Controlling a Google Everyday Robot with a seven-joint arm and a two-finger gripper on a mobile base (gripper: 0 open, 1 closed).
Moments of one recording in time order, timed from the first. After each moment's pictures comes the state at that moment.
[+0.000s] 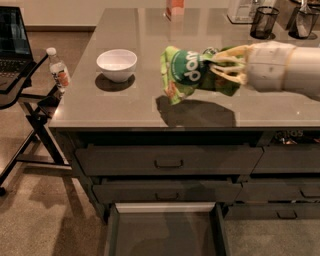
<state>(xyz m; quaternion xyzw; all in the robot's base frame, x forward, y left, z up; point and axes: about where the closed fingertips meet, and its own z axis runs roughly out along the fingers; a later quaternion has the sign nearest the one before) 0.580 -0.149 0.976 -0.63 0.47 -0.05 0.61</state>
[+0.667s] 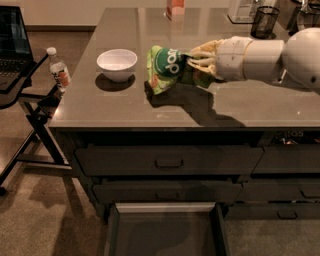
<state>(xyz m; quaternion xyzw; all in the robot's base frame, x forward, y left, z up) 0.652 -0.107 0.952 -0.62 0.51 -0.04 0.60</state>
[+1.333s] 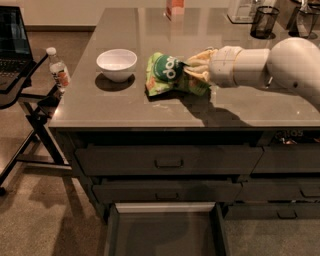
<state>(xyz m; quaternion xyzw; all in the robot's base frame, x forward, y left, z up) 0.672 -0.101 0.915 -0.59 0.56 0.00 0.58</state>
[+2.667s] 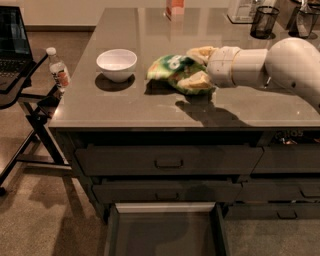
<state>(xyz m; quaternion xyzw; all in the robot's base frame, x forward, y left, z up) 0.672 -0.100 0.914 -0.59 0.56 0.00 0.58</state>
